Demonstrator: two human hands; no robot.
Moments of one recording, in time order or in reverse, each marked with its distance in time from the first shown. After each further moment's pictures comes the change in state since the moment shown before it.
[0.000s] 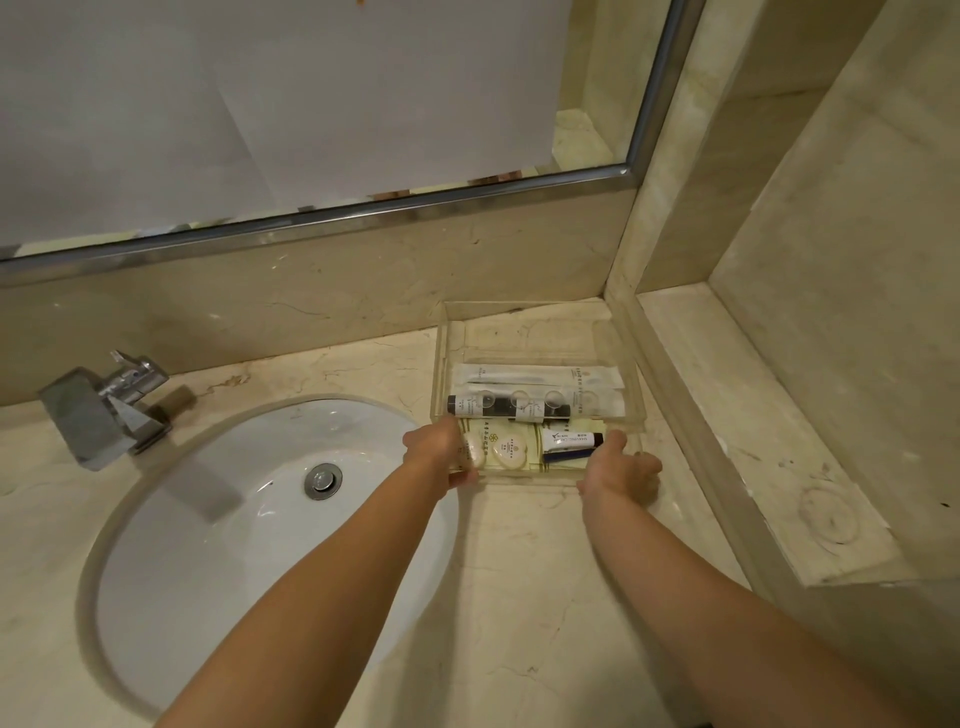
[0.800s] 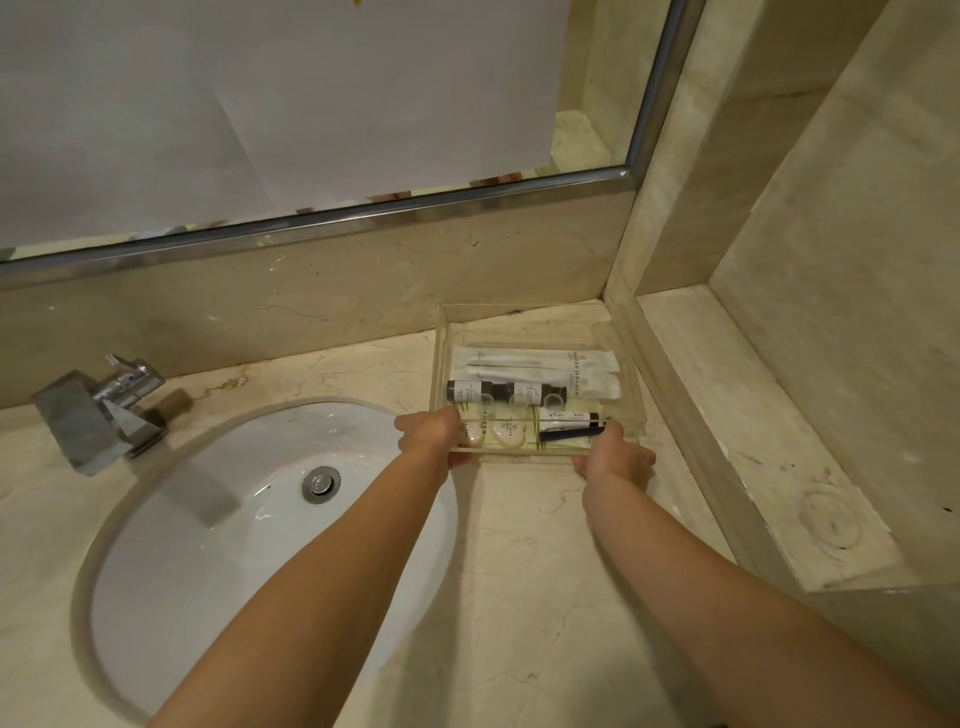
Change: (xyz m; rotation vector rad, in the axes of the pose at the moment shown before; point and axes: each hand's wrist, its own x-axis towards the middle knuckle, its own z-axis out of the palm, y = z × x) left_hand -0.001 0.017 0.002 -0.078 0.011 0.082; right_hand 0.003 -0.019 -0.002 0.116 -0.119 0.089
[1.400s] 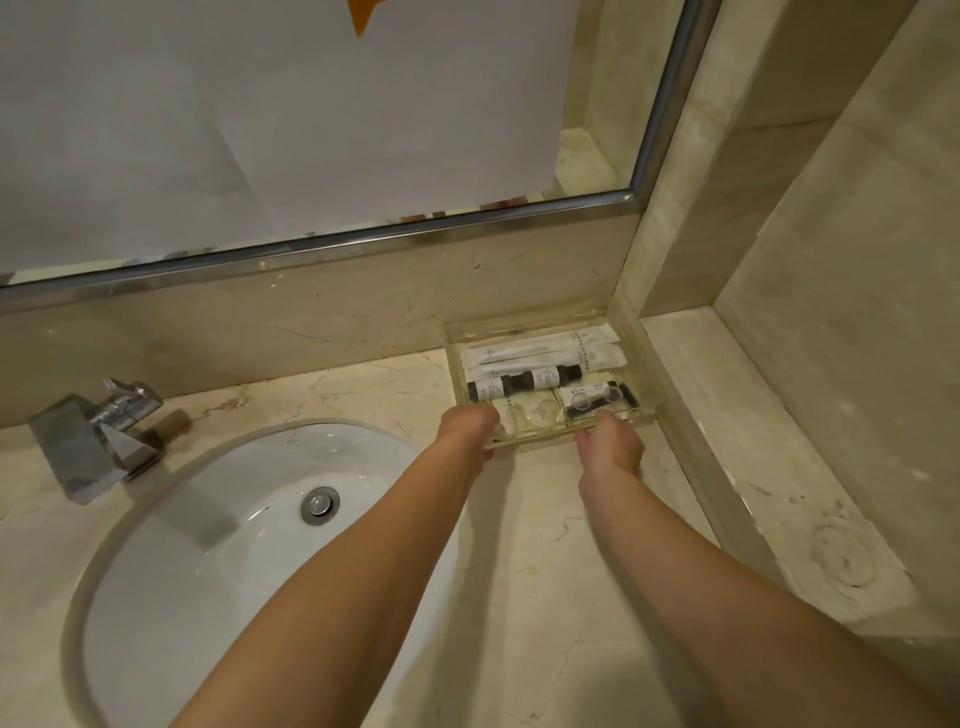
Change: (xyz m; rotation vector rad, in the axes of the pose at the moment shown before) left_hand -0.011 0.028 0.039 0.143 -0.129 0.024; right_hand 0.004 -0.040 0.020 0.181 -0.228 -0.089
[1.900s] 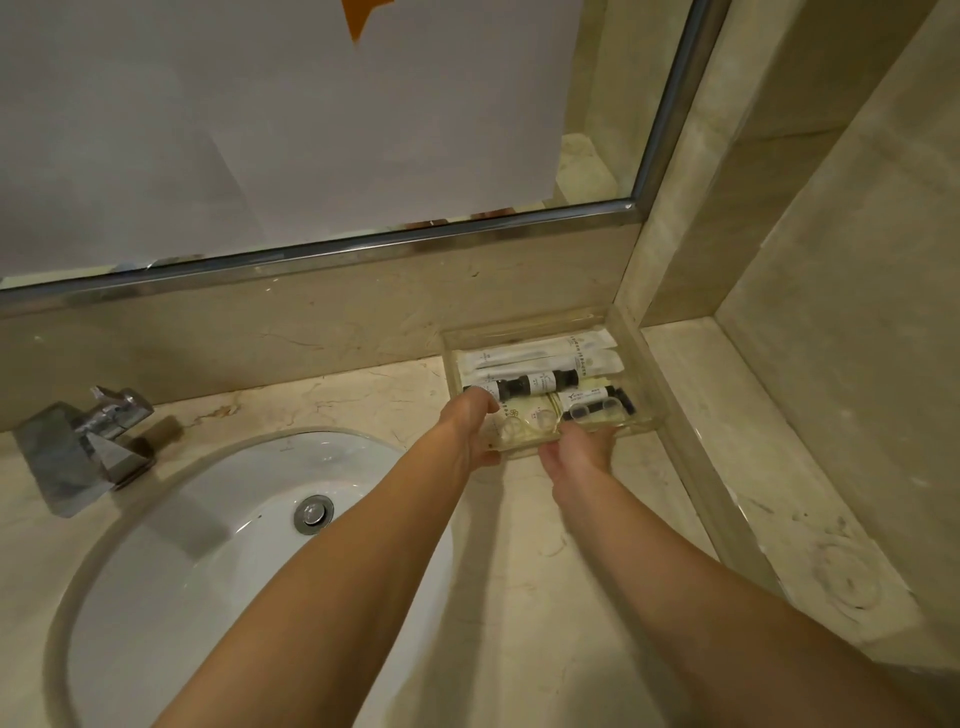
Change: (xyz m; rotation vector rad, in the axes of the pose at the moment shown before) left_hand -0.006 0.022 0.003 -0.123 -0.134 -0.067; right_hand -0.016 -0.001 0.025 0.269 -0.165 0.099
